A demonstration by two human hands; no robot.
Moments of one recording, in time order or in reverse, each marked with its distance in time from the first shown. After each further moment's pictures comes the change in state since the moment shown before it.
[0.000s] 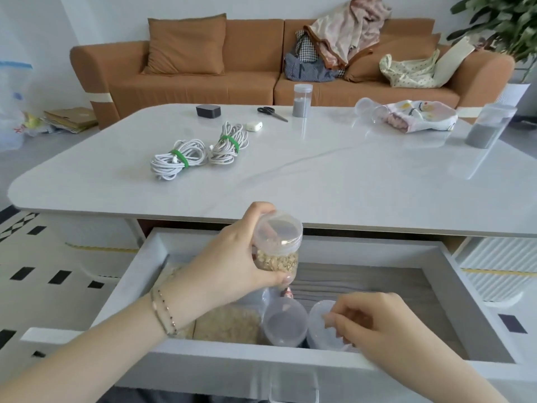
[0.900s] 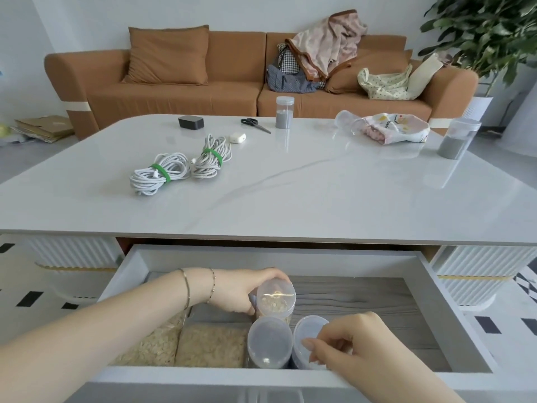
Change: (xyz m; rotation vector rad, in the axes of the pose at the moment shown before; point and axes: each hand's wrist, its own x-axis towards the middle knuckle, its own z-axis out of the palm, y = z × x) left_hand 0.053 -0.050 0.041 0.087 -0.842 -0.018; right_hand -0.004 0.004 0.005 -0.057 -0.052 0.015
